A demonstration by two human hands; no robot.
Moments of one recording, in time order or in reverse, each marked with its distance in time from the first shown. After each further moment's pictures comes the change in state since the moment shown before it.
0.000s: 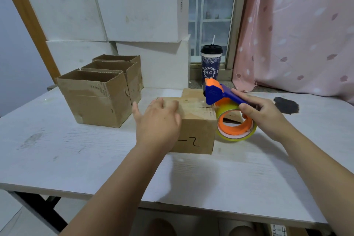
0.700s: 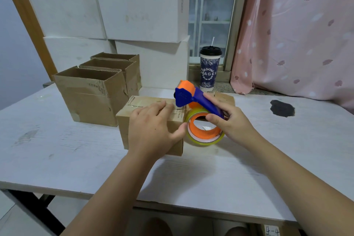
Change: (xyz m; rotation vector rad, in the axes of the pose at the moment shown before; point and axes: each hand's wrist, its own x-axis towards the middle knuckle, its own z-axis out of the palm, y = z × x) left_hand -0.011 -0.008 -0.001 -0.049 0.124 0.101; right_hand 0.006 -0.006 0.057 -0.080 -0.085 -0.089
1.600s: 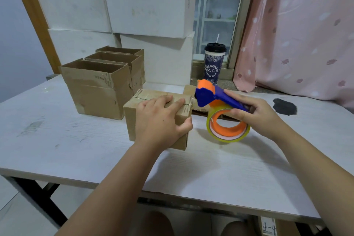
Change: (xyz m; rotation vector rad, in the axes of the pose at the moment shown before) left_hand -0.001 -0.002 0.004 -0.029 0.036 0.001; right_hand -0.012 -0.006 -0.042 -0.013 -0.040 -0.001
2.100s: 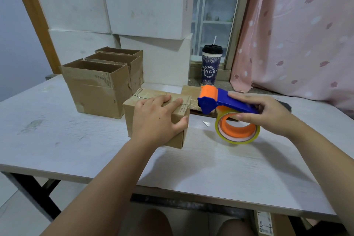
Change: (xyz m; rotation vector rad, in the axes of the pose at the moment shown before) left_hand 0.000 -0.003 0.000 0.009 -0.017 0.013; right_hand -0.013 -0.018 -0.028 -0.148 -0.105 0.038
